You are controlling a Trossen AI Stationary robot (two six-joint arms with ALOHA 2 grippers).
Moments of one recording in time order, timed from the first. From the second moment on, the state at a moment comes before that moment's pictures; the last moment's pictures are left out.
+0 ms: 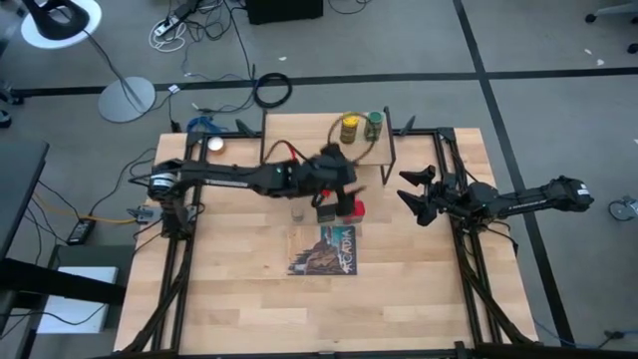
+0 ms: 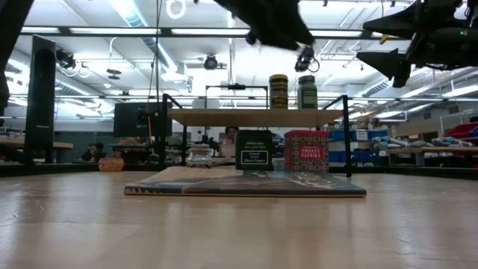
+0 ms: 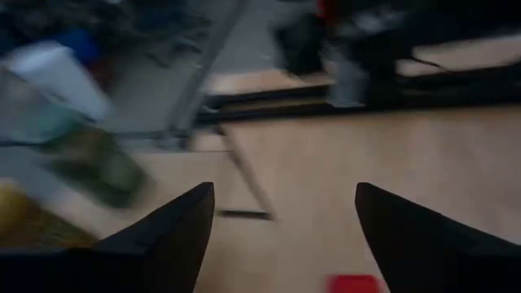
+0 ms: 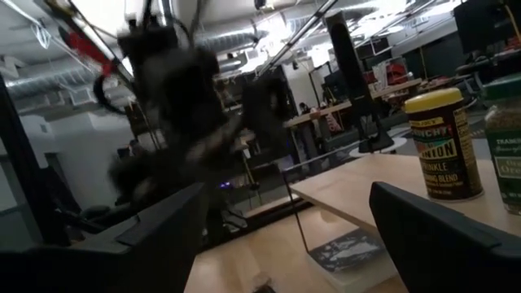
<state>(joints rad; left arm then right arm) 0.05 1.81 1.55 -0.13 -0.31 0.18 0.08 0.37 0.01 0.66 0.41 0.21</state>
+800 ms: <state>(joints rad) 0.35 1.90 1.55 0.08 -0.26 -0.01 0.07 0.41 0.01 0.66 0.43 0.19</state>
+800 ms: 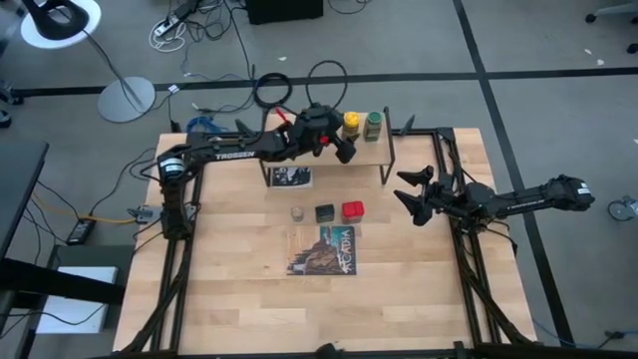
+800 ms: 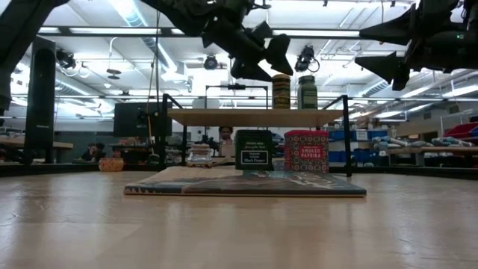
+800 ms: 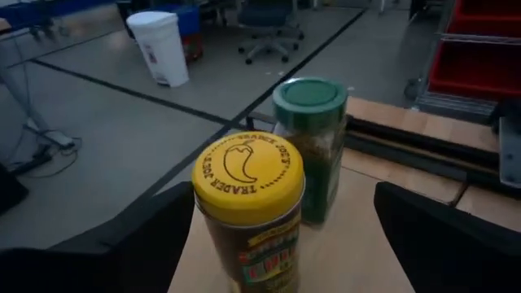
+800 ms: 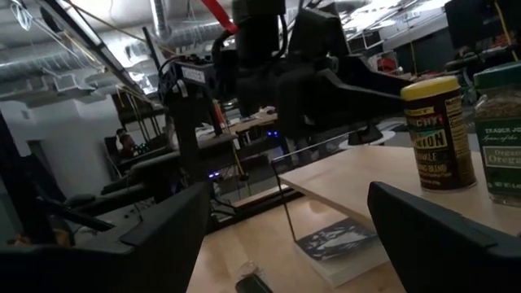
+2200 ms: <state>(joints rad) 0.38 1.76 1.55 -0.03 -0.15 -0.01 0.07 0.41 0.01 0.66 0.43 0.20</state>
